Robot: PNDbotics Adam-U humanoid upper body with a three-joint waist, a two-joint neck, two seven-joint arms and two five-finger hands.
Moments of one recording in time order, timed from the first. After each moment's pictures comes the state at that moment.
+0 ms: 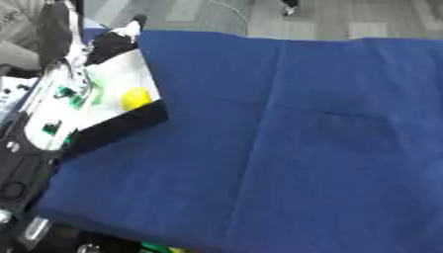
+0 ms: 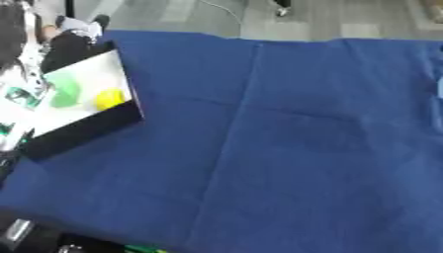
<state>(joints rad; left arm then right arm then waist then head) -0.38 0.52 -0.06 -1.86 -0.55 0.67 0.43 -0.58 -0.44 -0.06 -1.56 0.22 -0.06 0.18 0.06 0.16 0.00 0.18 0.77</state>
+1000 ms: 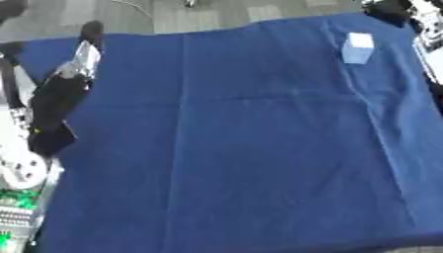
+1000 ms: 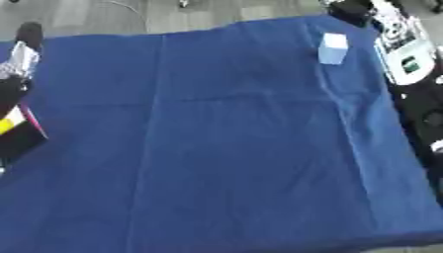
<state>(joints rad) -0.44 0.15 -0.41 -1.98 -0.46 0.43 0.53 -0.73 -0.66 -0.10 -1.07 0.43 0.11 0.08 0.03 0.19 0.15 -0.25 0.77</state>
